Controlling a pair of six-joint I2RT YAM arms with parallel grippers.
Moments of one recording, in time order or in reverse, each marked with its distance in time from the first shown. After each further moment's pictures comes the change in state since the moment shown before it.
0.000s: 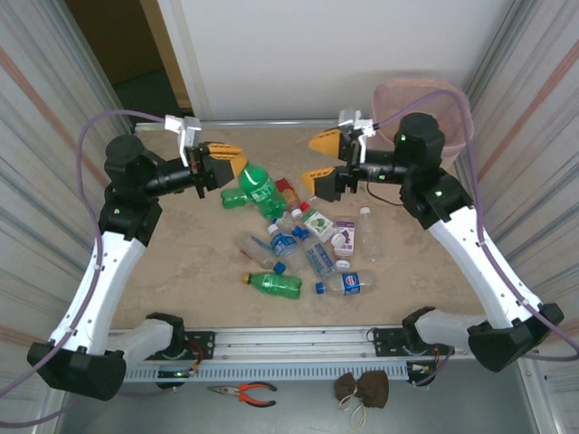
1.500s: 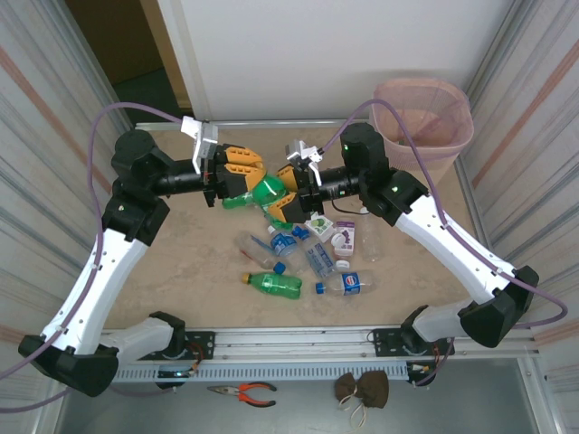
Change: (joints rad) left arm -0.137 0.028 0.095 -0.038 0.047 0.142; right arm 0.195 0.144 0.022 -0.095 -0.055 -0.127
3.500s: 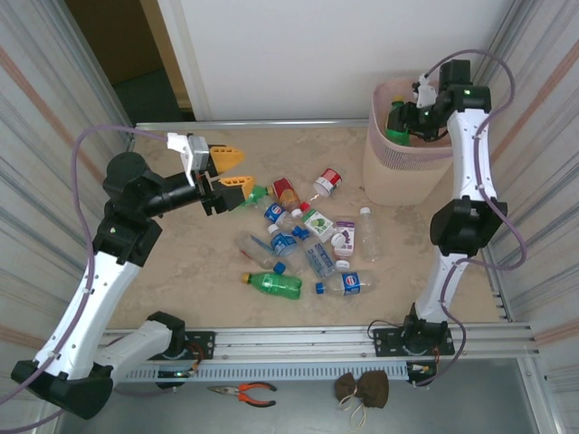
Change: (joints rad) left arm 0.008 -0.139 -0.130 -0.037 -0.245 0.063; right arm -0.784 0.687 0.874 -0.913 0.512 0.104
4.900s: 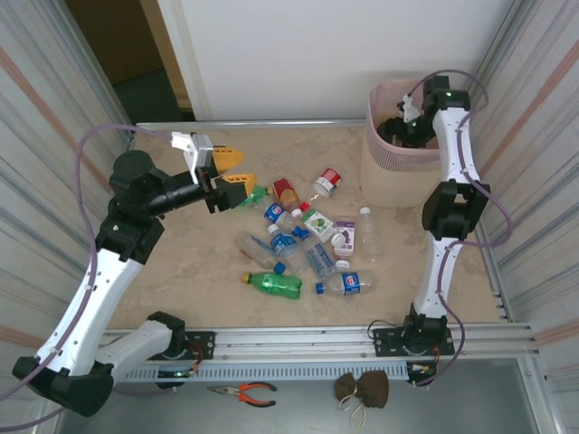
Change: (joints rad) left arm 0.000 0.022 -0.002 -0.056 -0.058 0.001; right arm -0.003 0.193 0.098 -0.096 -0.046 -0.052
